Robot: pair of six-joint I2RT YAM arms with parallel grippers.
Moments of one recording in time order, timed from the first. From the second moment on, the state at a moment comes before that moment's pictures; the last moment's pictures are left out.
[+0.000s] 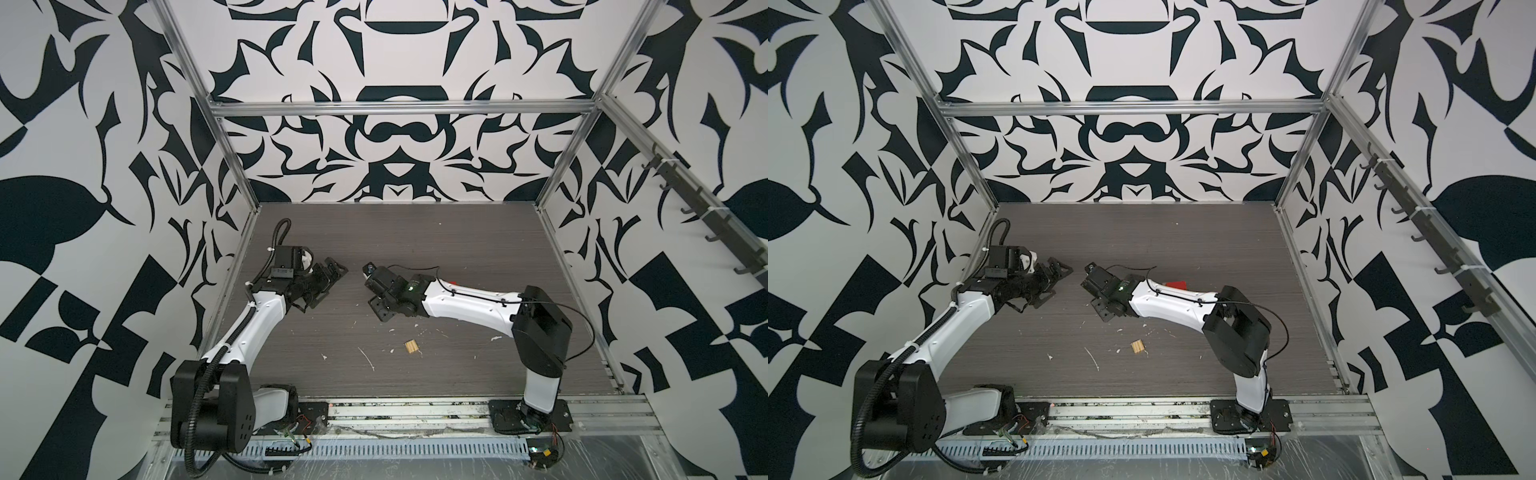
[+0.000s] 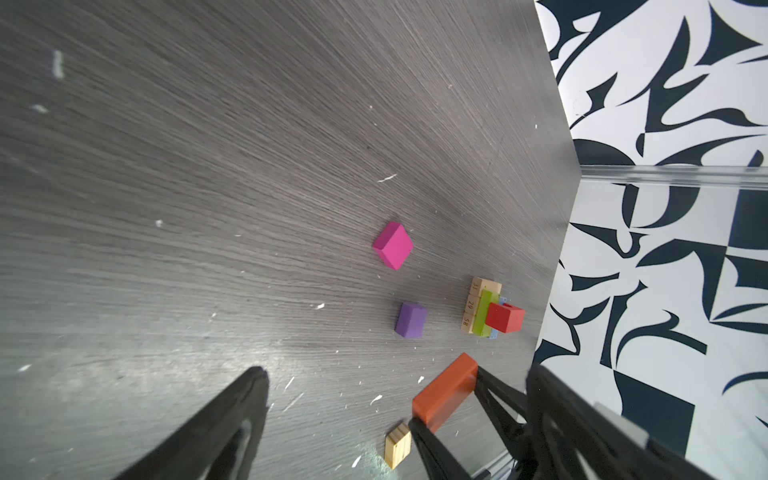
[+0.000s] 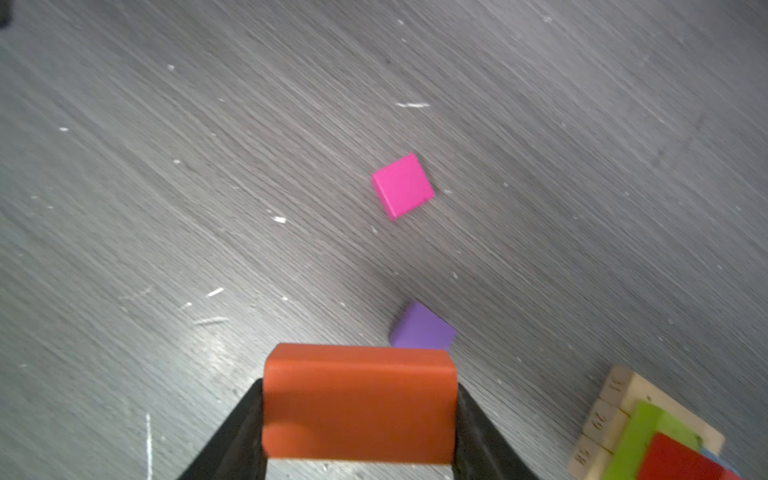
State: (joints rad) left arm -0.13 1.26 0.81 -0.42 0.50 -0.81; right arm 1.00 1.86 1.39 -0.59 0.23 0.28
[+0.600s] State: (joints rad) left arm -0.32 1.38 0.86 -0.34 0.49 -0.82; right arm 0.84 1.68 1.30 -0.66 0.23 0.36
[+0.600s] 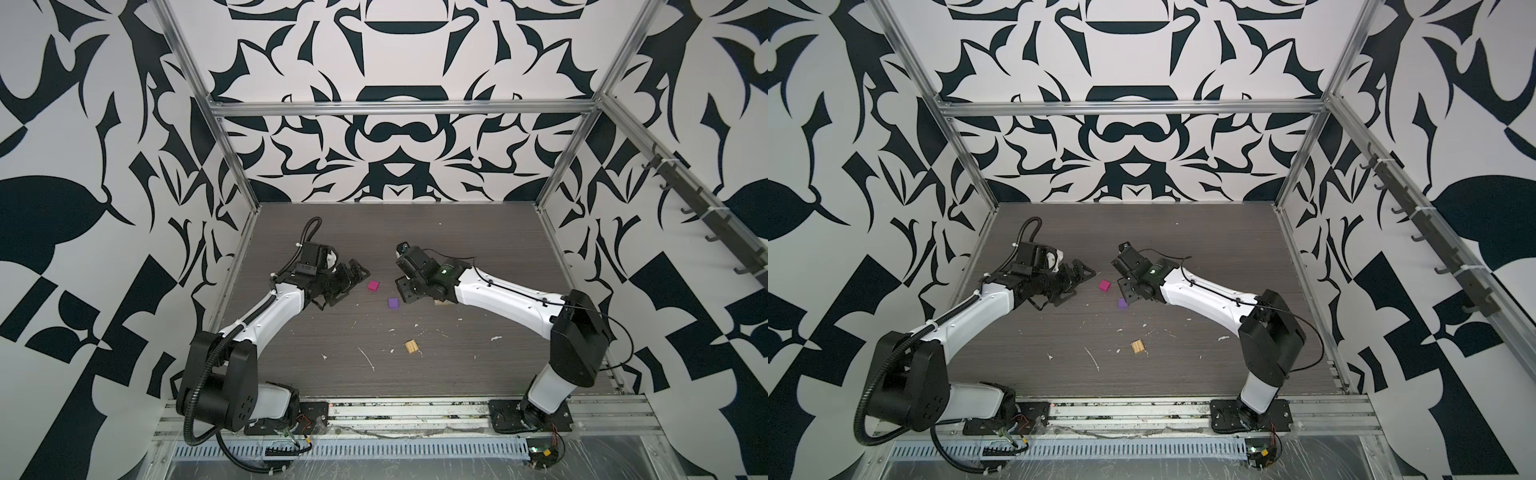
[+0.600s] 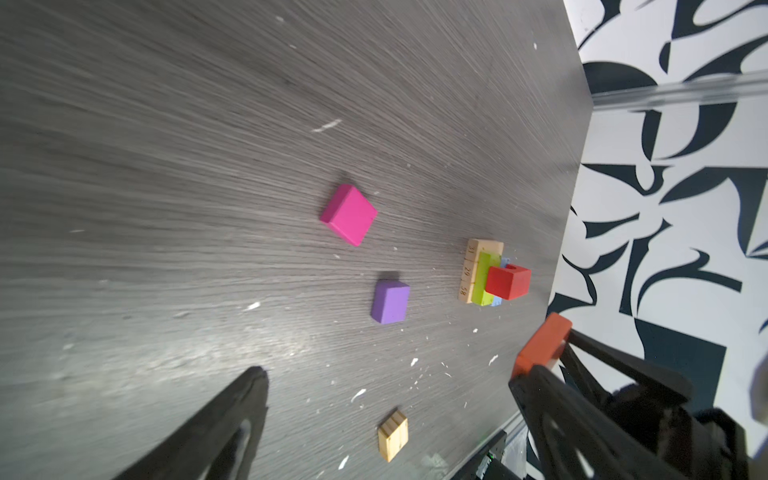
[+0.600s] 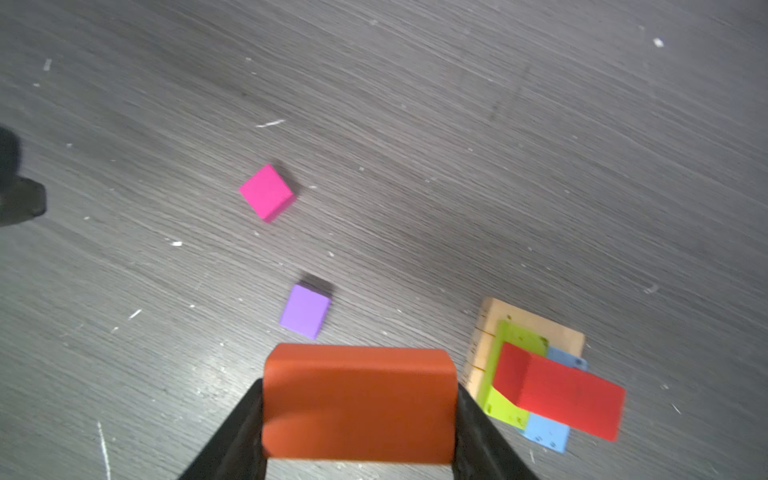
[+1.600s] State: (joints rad) left arm -0.43 1.49 0.93 -0.23 0.54 -0.80; right arm 0.62 1.57 1.13 -0.70 0.23 0.42
